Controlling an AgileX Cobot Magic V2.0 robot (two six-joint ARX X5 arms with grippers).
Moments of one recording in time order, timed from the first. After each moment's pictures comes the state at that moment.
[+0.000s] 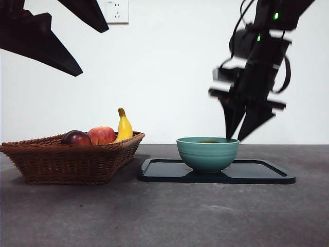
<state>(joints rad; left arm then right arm) -0.66 1.08 0.94 -0.77 0.46 -0.07 0.29 1.91 1.53 -0.73 -0.18 0.03</state>
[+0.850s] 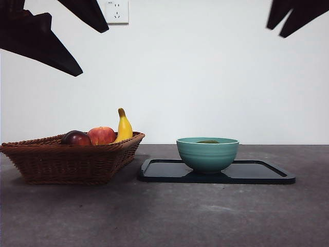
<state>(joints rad) -0.66 1.08 0.94 -0.77 0.46 -0.06 0.45 1.06 1.14 -0.95 -0.23 0.03</state>
